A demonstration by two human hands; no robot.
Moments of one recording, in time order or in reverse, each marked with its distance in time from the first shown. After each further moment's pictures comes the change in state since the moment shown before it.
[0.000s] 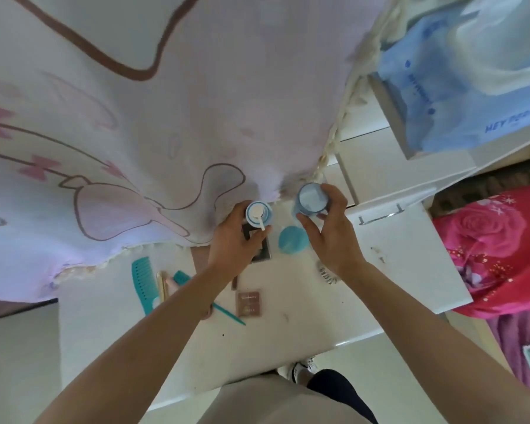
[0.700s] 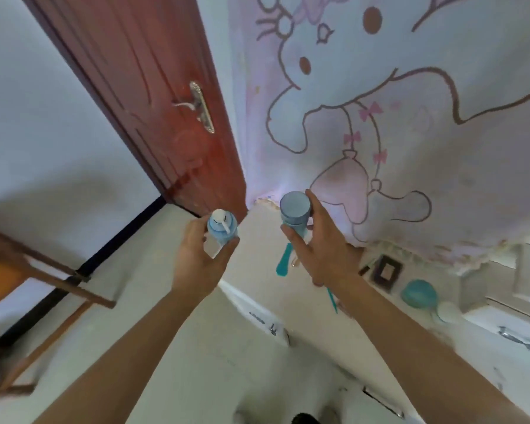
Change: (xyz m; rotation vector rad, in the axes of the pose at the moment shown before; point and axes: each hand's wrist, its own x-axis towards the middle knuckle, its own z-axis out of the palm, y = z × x) left_hand -0.368 -0.011 -0.170 0.095 1.031 -0.300; right_hand -0.156 -0.228 0.087 0.185 -0.576 -0.702
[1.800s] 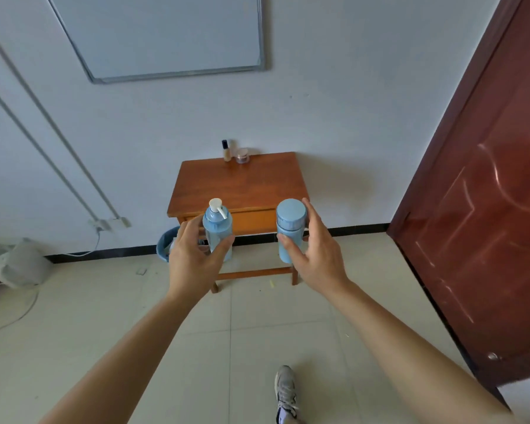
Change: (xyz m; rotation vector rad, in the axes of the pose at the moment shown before) left_hand -0.131 -0.421 -0.576 0.149 0.774 -0.543; right_hand -0.084 -0.477 0.627 0.284 -0.551 -0.649
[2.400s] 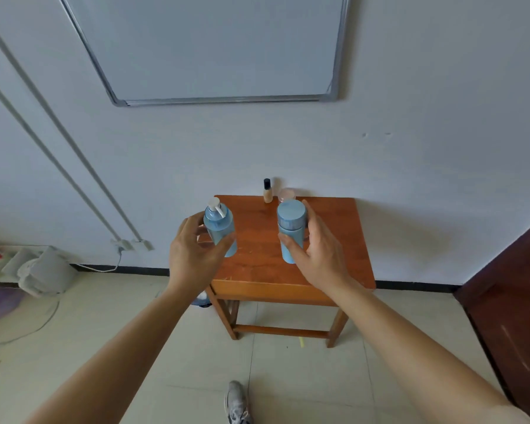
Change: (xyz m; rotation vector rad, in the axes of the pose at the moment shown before) left_hand 0.327 -0.092 0.038 0.041 0.139 -0.113; right_hand 0.316 0.078 0.193 0.099 -0.173 -0.082
